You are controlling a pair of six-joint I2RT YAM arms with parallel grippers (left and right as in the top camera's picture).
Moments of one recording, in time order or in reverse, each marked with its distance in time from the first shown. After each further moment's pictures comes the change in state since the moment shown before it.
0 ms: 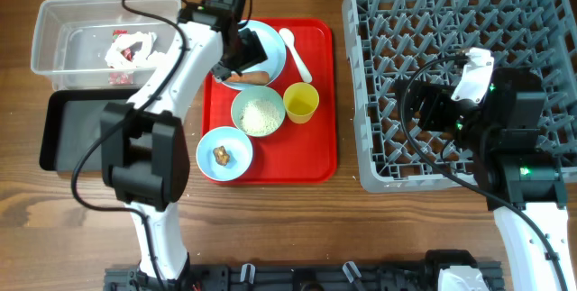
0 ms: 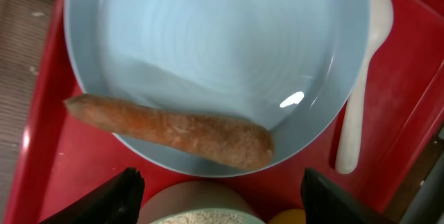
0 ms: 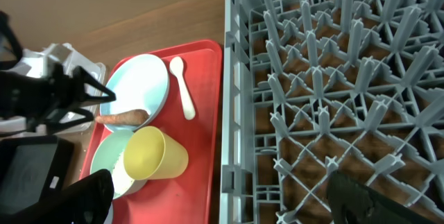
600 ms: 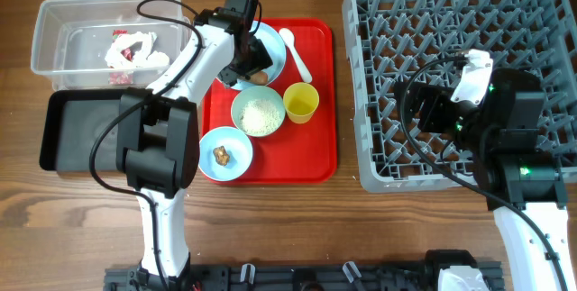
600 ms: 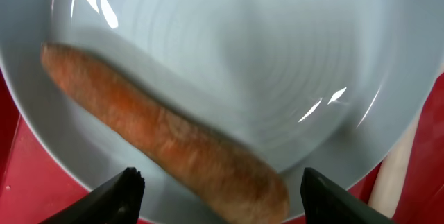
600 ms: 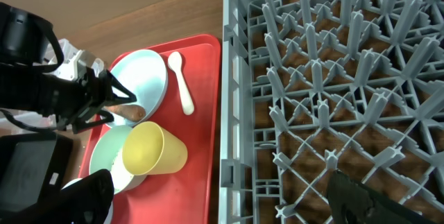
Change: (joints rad) left arm -0.017 0.097 -0.001 0.063 -0.029 -0.057; right arm 0.000 0.000 0.000 -0.015 0.000 0.000
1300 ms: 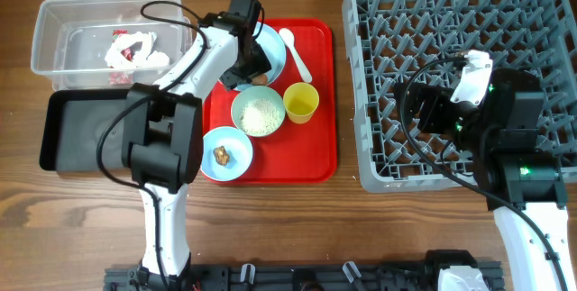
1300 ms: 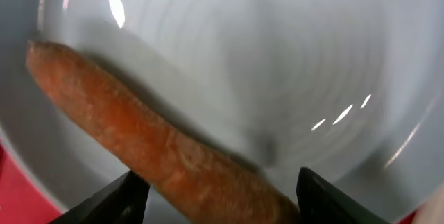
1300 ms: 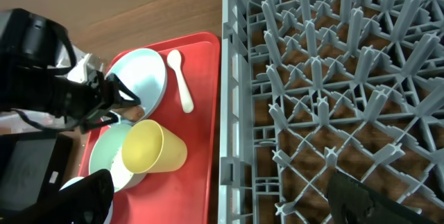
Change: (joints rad) left arm -0.005 0.042 -0.006 0.008 -0.035 -0.006; right arm 0.000 0.000 0.000 -0.007 0.000 0.000
